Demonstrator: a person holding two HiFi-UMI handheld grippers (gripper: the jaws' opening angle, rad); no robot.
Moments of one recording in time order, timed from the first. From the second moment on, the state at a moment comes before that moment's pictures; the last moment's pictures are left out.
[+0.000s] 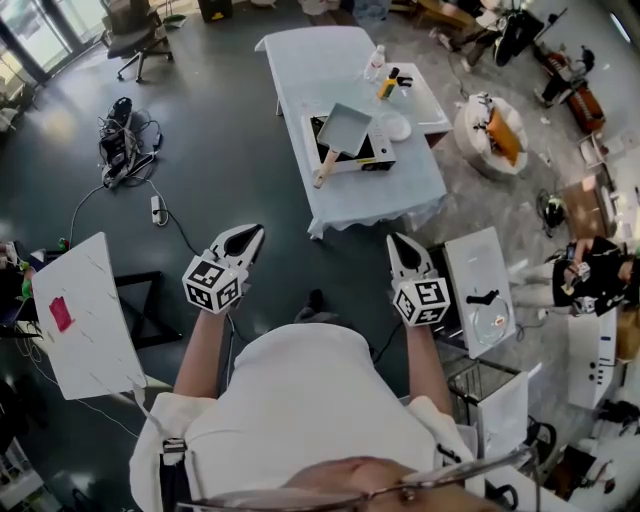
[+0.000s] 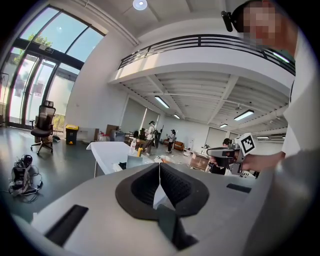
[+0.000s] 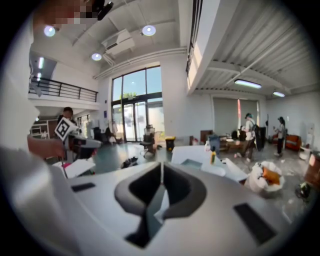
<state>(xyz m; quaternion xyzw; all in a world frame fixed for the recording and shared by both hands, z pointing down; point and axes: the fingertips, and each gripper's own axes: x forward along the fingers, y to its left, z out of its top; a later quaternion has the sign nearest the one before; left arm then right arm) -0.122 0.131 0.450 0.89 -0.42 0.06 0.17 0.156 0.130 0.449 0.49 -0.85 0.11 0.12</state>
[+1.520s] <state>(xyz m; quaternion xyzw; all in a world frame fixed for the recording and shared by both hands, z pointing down) -0.104 -0.029 0.477 0.88 -0.40 0.06 0.23 0.164 -0.014 0.486 0.48 -0.85 0.15 0.15</state>
